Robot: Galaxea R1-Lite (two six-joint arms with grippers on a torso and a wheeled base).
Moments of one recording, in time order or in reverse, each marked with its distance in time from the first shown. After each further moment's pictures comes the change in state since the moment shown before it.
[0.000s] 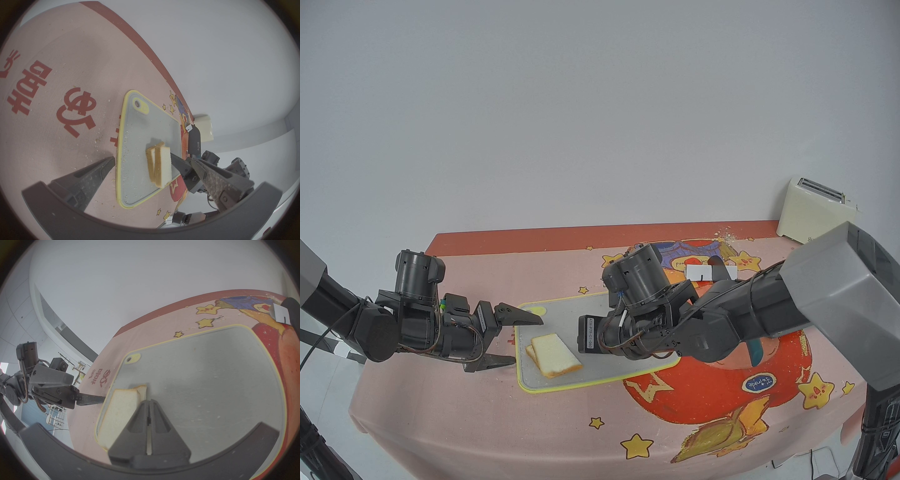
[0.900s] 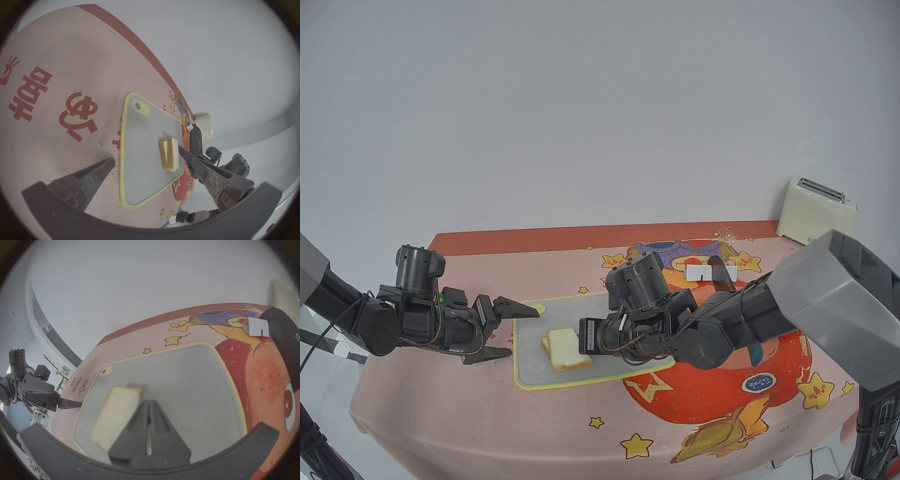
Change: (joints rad) left arm 0.008 0.016 -0.044 -0.003 0.038 0.004; right arm -0.007 0.044 0.009 -0.103 0.006 -0.022
